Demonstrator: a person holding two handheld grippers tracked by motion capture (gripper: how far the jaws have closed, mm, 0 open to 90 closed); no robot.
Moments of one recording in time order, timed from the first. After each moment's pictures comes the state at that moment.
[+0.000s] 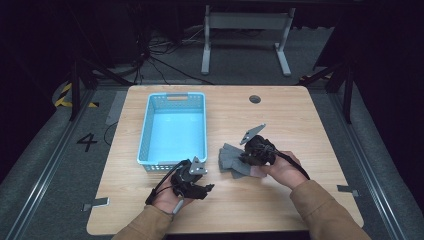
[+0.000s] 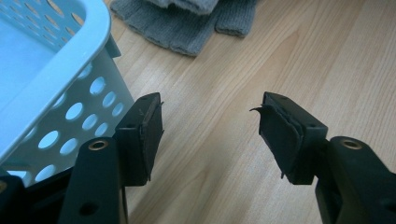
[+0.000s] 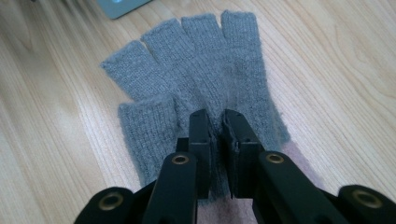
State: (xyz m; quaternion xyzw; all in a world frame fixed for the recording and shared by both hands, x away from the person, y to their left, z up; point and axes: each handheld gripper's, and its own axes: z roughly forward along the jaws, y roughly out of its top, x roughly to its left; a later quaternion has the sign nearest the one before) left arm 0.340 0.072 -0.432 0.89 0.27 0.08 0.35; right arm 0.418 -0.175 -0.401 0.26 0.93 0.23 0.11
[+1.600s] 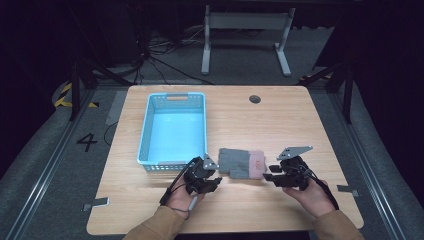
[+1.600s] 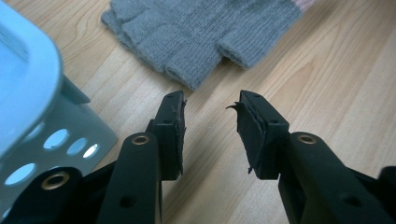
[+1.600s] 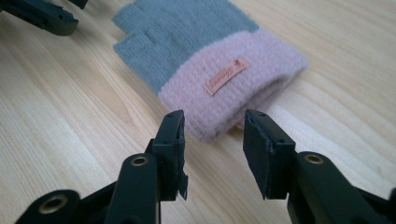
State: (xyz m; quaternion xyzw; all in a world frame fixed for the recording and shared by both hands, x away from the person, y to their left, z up) left arm 0.351 0.037 -0.442 0.88 0.31 0.09 0.34; right arm 0.350 -0.258 -0.407 0.37 0.87 0.30 0.11
